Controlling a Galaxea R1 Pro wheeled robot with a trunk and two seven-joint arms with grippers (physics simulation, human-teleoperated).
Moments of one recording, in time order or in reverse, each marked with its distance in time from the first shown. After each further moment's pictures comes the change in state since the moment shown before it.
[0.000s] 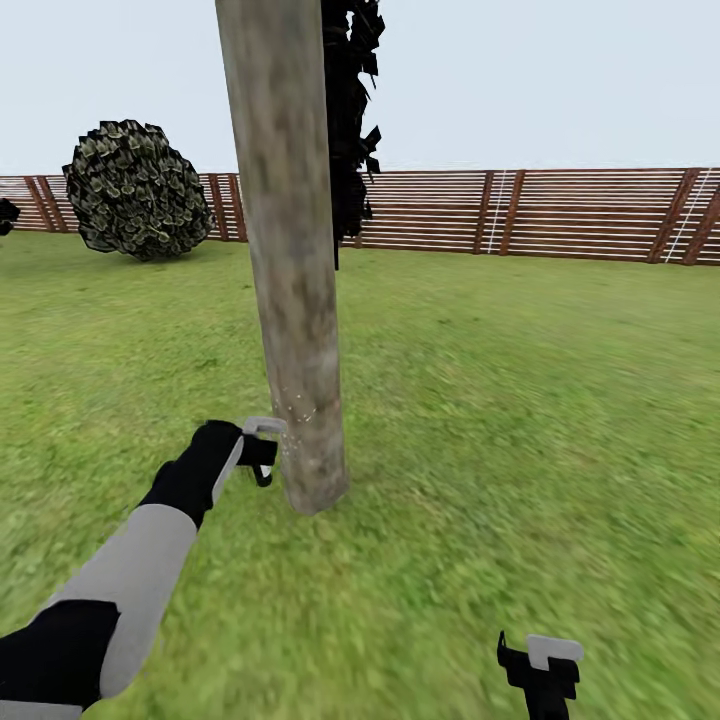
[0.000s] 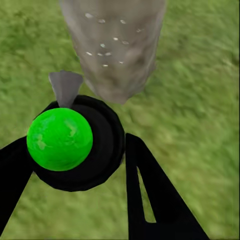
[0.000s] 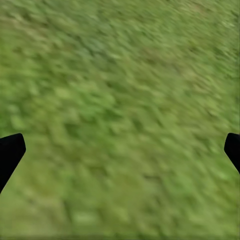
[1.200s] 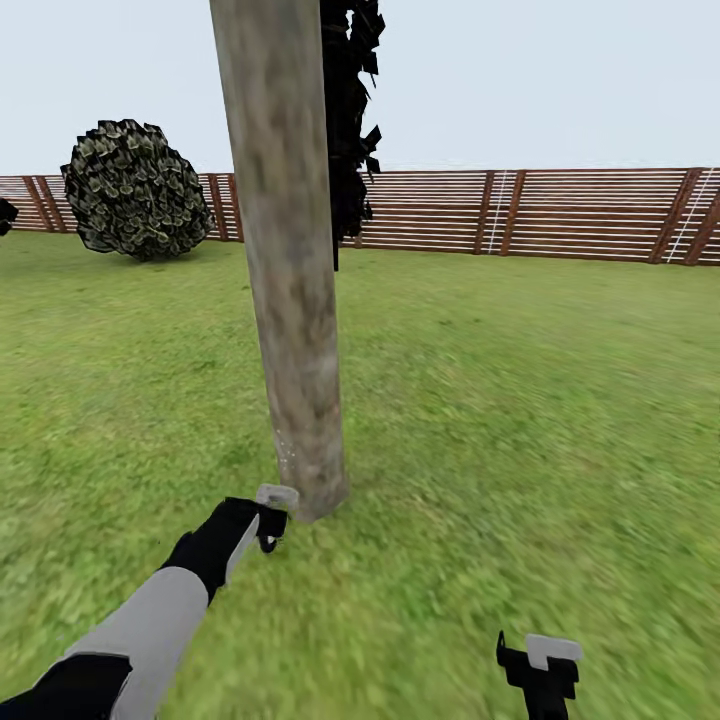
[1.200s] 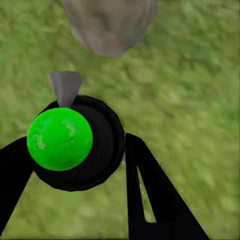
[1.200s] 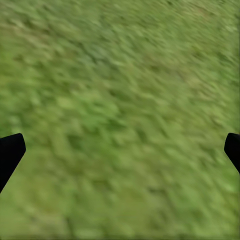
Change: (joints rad) left arm 0.161 -0.048 0.005 0.206 -0.018 -0.255 0.090; right arm 0.000 0.002 0.000 0.000 0.000 0.000 0.000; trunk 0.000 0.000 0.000
